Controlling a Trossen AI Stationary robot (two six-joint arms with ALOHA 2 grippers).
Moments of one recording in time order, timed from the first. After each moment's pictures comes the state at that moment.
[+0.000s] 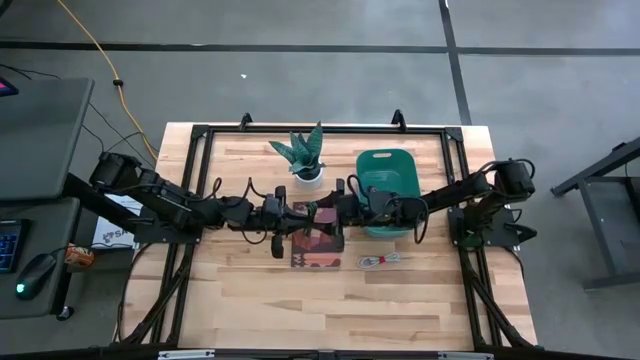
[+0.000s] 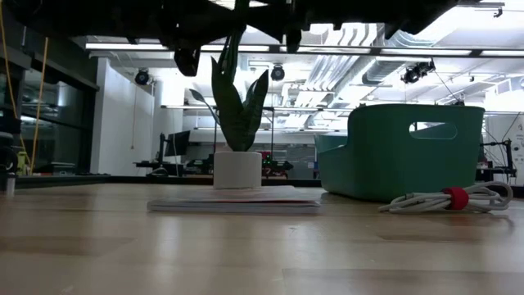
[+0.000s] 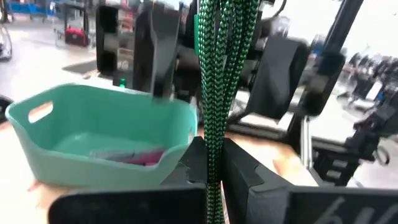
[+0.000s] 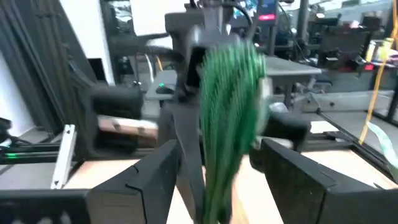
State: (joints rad) left arm -0.09 1.38 0.50 0.87 -0.23 -0.21; right arm 0.14 1.66 0.90 0.79 0.13 0.02
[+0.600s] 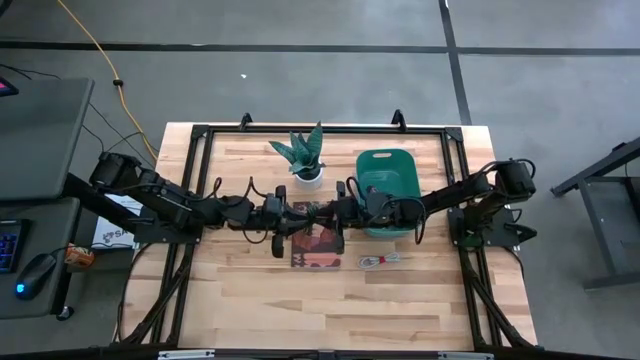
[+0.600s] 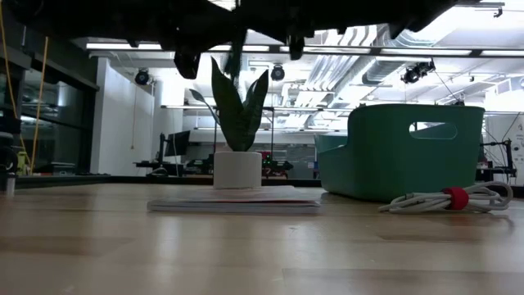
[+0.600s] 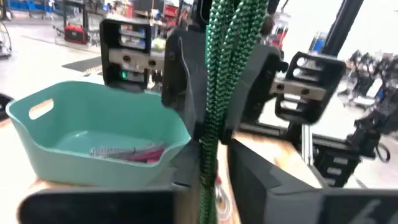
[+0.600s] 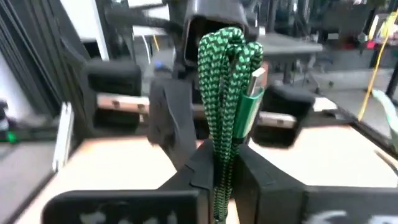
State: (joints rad) left arm -0.09 1.38 0.50 0.84 -0.22 -0.21; right arm 0.14 1.65 0.90 0.69 0.15 0.05
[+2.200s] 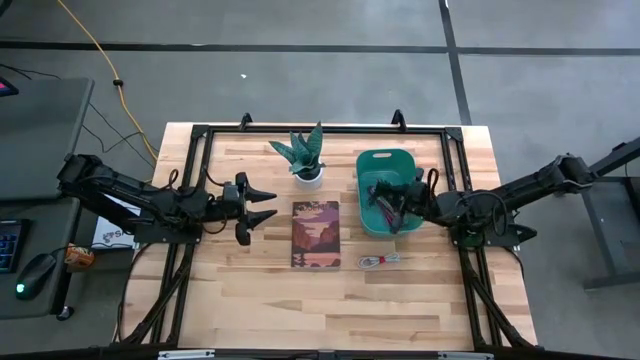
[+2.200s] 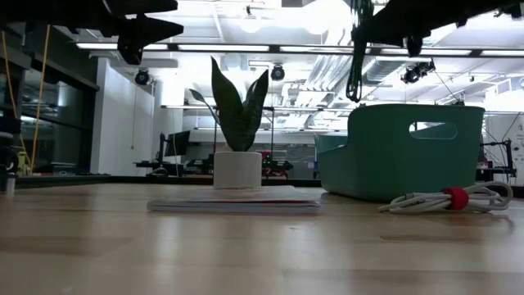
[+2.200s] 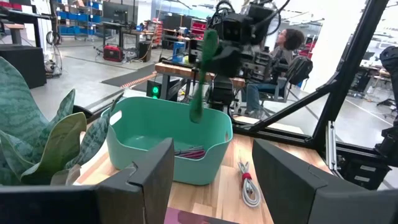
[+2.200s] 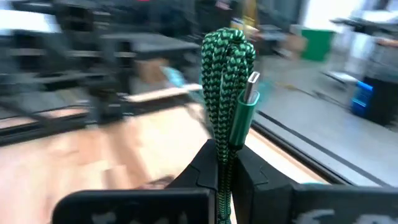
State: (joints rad) left arm -0.13 0.80 0.32 0.48 -0.40 -0.15; right arm 0.28 0.92 0.48 0.33 0.73 0.09
